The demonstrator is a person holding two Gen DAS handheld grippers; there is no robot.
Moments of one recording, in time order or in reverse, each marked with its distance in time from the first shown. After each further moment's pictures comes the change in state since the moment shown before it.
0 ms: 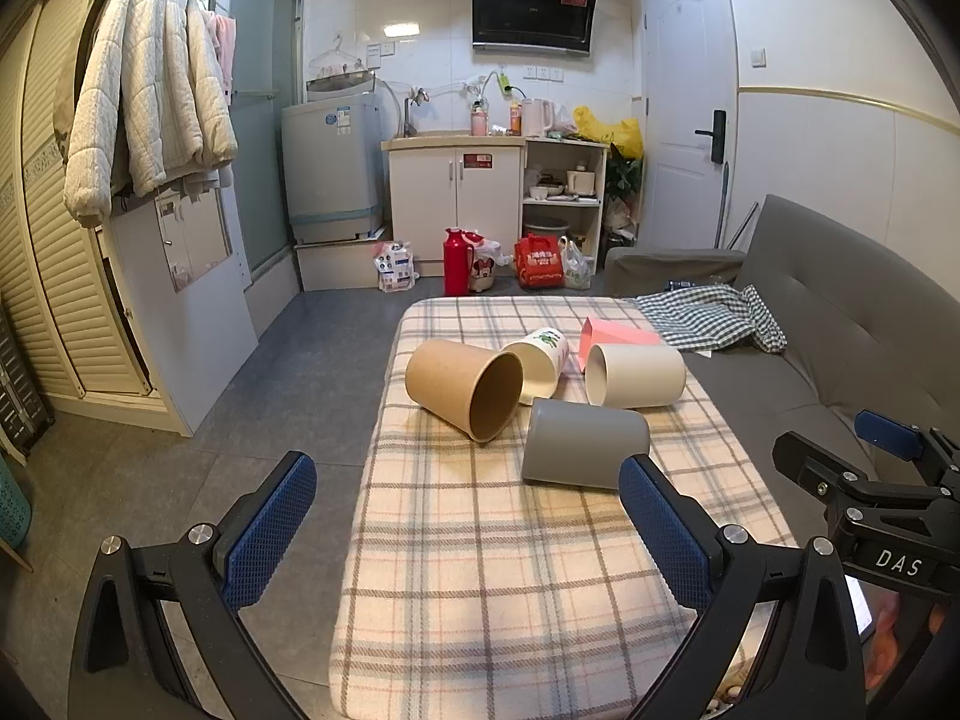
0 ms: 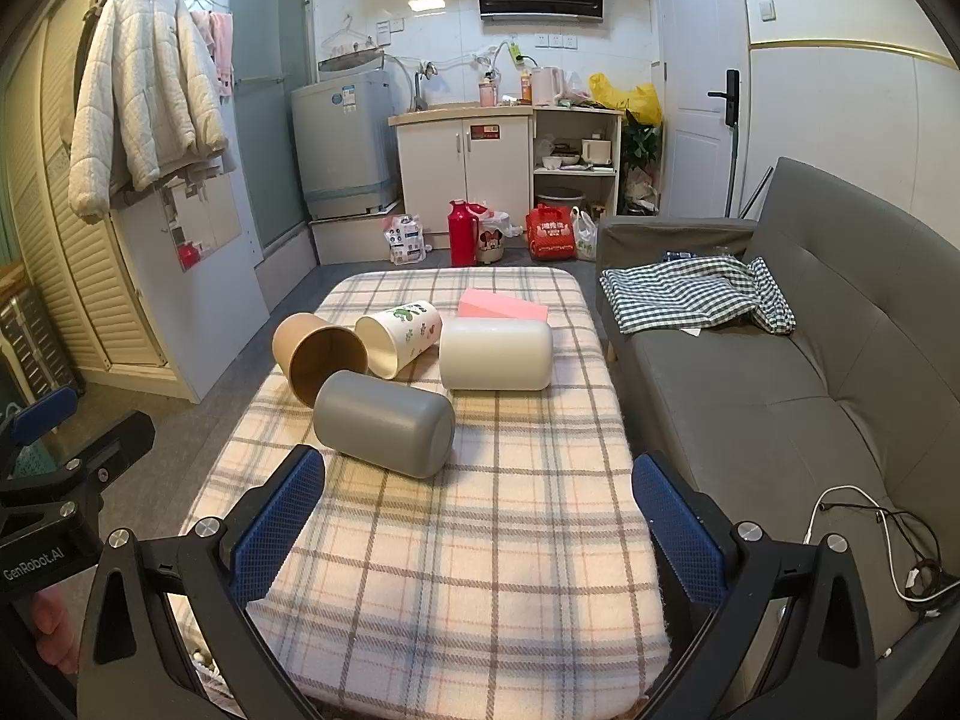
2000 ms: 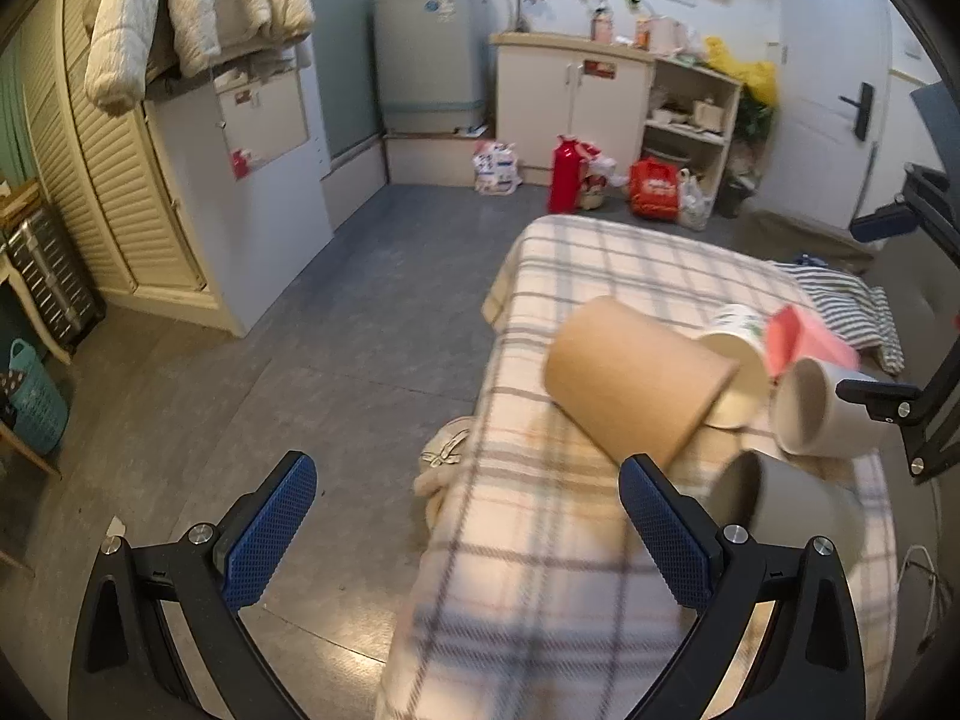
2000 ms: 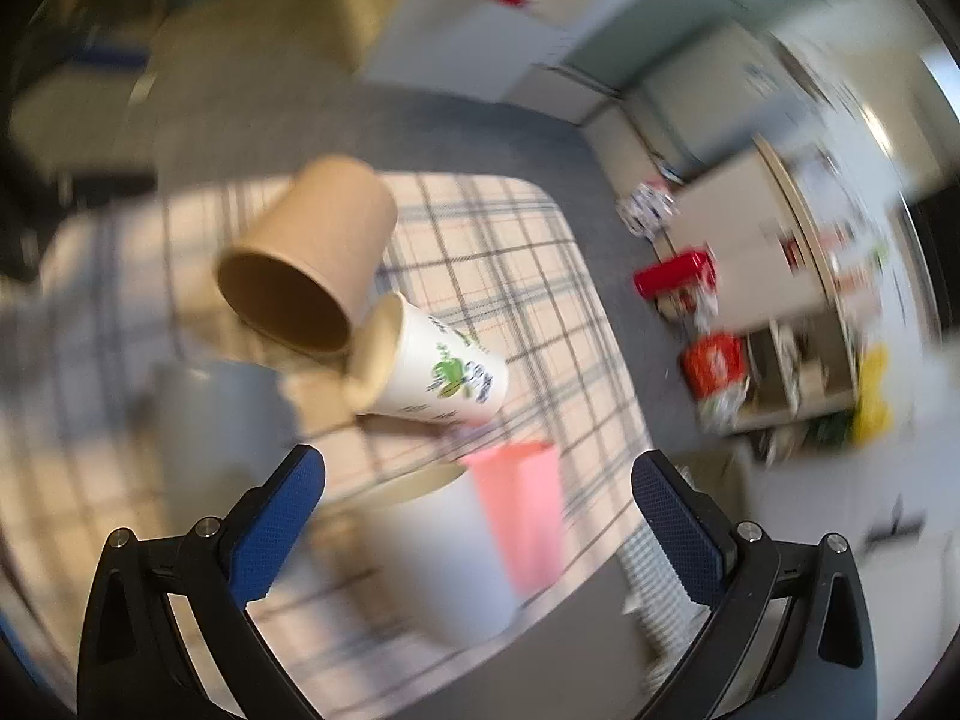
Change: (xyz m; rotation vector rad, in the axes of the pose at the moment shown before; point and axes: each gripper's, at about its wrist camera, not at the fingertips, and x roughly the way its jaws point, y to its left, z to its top) left arm 0.174 0.070 0.018 -0.171 0.266 0.205; right arm 0.231 0.097 0.105 -1.308 0.275 0.206
